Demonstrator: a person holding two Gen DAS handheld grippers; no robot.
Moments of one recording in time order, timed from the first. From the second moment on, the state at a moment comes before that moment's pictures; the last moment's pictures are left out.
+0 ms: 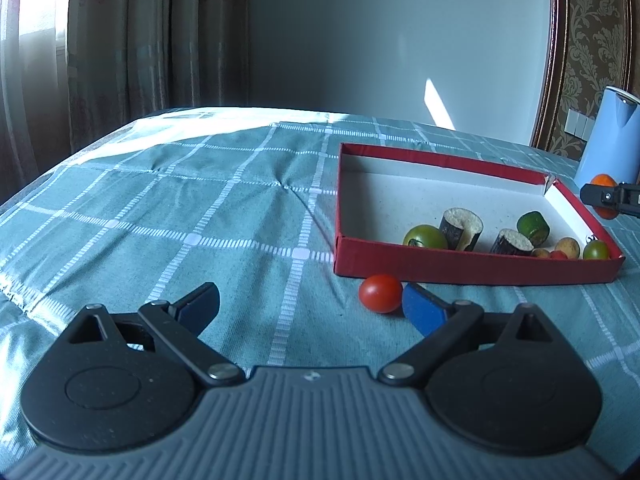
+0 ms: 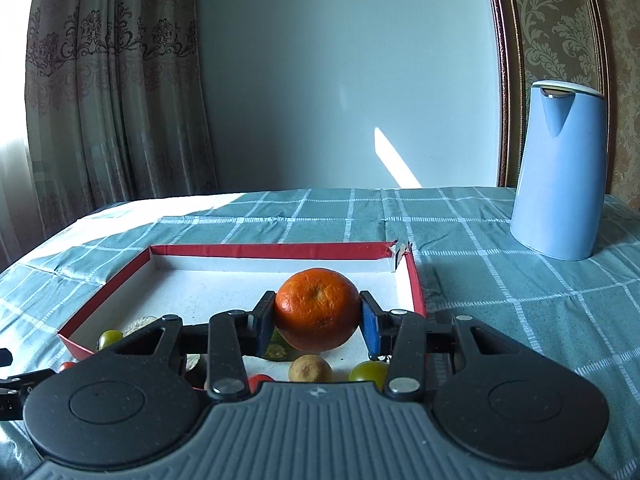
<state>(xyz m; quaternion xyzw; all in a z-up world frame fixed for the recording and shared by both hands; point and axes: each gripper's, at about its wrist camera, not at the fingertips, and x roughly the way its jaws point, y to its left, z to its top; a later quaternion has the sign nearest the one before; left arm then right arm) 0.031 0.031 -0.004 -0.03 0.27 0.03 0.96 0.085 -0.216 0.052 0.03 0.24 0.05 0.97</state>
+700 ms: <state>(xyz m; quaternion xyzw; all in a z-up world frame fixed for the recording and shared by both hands) 0.032 0.031 -0.004 -0.03 0.27 0.04 0.96 0.099 -0.218 0.025 0.03 0.26 0.04 0.96</state>
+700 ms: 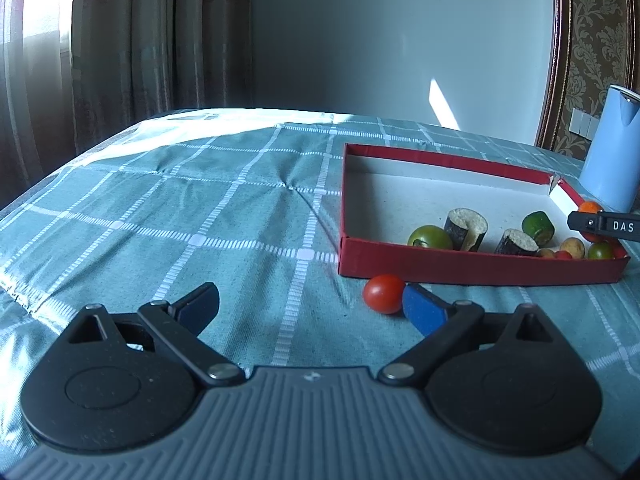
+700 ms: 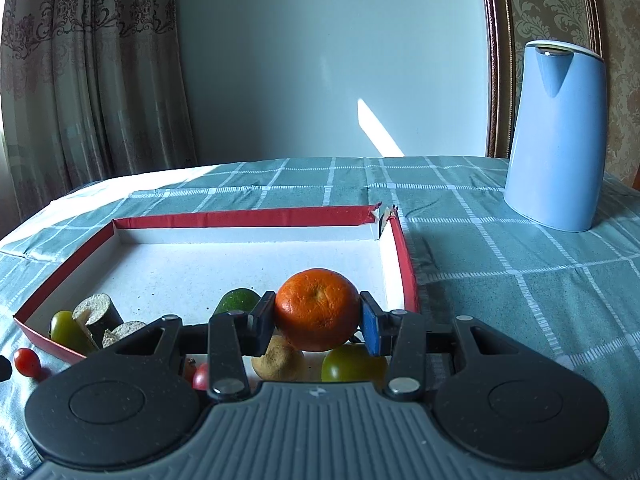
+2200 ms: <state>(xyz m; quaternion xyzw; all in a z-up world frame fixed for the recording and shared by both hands) 0.067 0.001 -0.011 0.02 0.32 0.00 0.95 0.010 -0.258 0.016 0.16 0.26 0.08 0.95</state>
